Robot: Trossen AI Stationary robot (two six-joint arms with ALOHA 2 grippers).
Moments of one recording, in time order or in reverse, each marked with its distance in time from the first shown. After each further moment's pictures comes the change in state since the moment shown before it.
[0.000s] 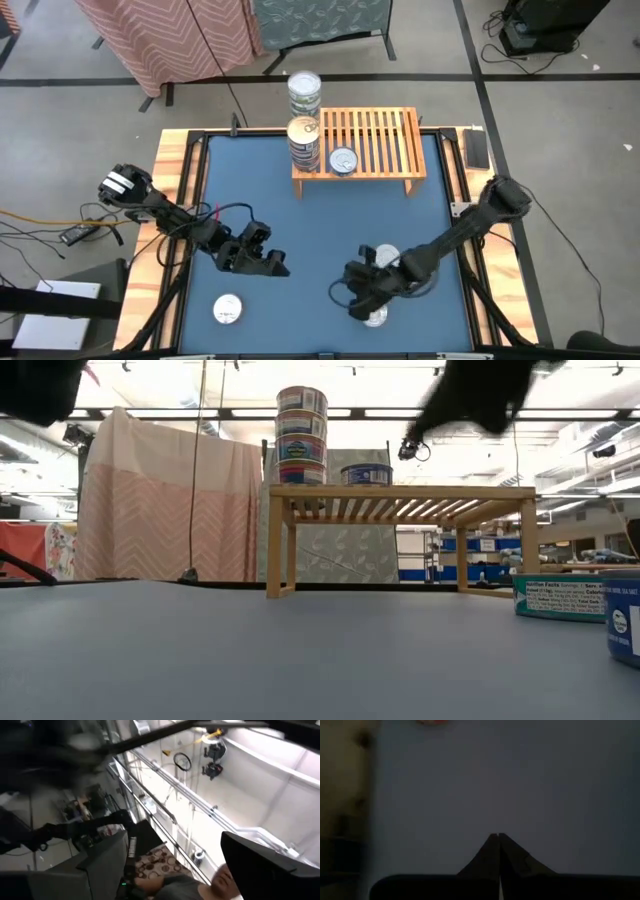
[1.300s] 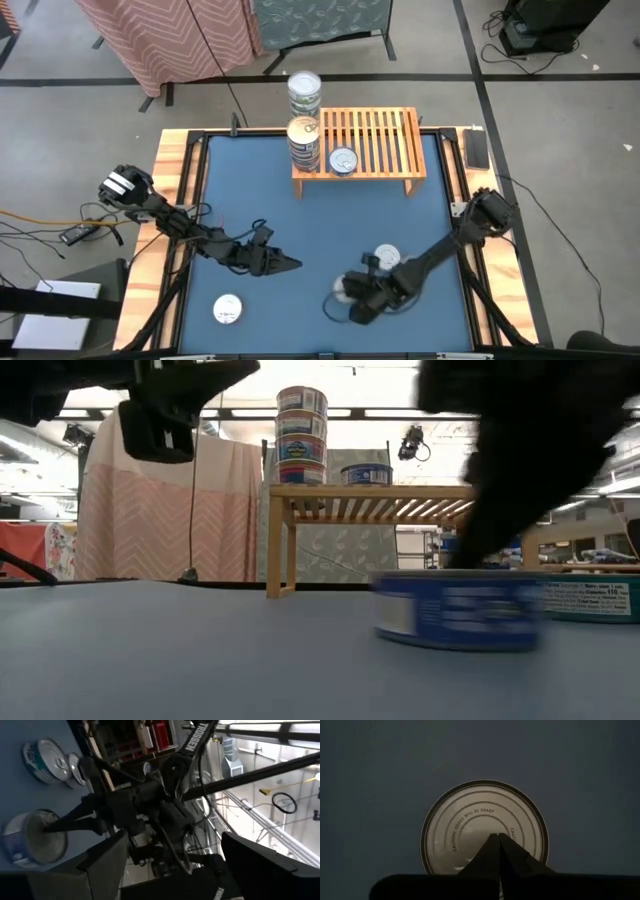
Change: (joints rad) left arm -0.059 0.011 -0.021 -0.387 -0.415 -0.020; right arm 0.024 0.156 0.033 -0.119 -0.027 0.104
